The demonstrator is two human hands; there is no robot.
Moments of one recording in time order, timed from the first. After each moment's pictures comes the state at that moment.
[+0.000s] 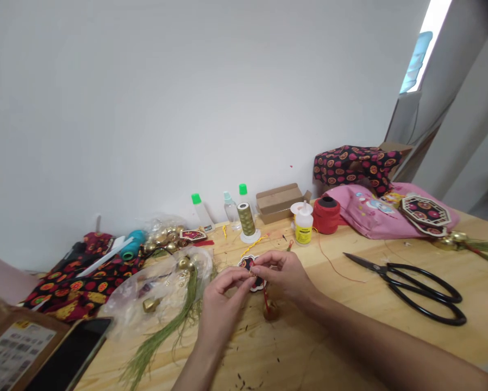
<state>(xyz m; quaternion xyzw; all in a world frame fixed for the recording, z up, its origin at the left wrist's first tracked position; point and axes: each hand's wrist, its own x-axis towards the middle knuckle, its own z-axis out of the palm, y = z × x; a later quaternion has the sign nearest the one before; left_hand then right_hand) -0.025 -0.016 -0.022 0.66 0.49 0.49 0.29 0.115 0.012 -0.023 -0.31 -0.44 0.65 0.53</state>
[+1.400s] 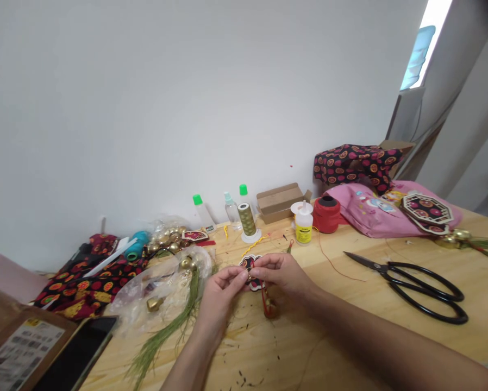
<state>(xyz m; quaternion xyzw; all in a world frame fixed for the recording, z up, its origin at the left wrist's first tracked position) -0.026 -0.012 -0.019 0.41 0.46 0.54 0.57 0.114 0.012 -0.022 -0.30 -0.37 0.74 0.47</state>
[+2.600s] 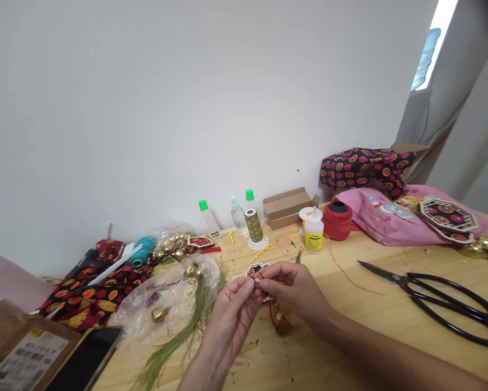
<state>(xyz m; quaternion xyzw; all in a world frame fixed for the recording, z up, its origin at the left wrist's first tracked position) -0.022 -0.014 -0.021 0.24 0.37 0.57 0.70 0.108 0.007 -0.028 -0.28 -0.41 0.68 0.54</state>
